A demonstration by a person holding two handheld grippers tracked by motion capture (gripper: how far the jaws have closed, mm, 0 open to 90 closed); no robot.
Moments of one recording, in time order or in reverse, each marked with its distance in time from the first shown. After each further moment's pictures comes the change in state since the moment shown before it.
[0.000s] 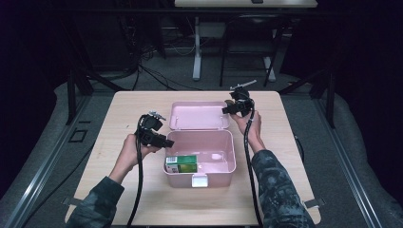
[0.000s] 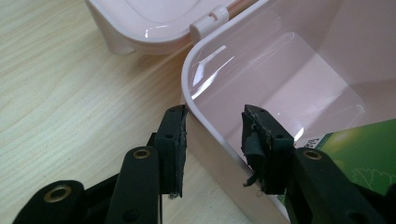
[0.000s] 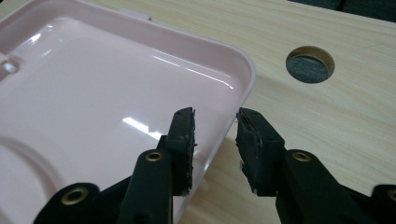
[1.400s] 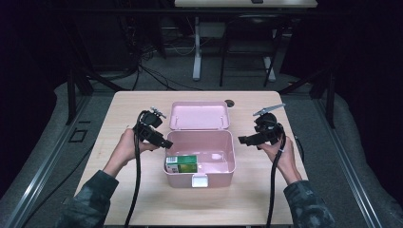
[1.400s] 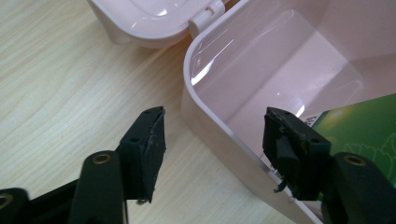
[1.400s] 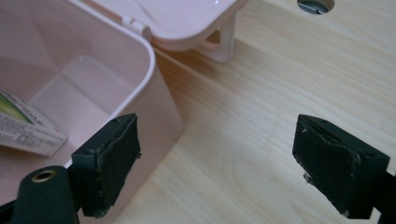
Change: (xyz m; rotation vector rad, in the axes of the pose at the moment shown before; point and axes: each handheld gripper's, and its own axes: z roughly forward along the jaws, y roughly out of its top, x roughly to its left) left arm 0.001 0.011 -0.009 0.103 0.002 0.053; right arm 0.010 -0.087 -0.108 0.031 0.049 -0.161
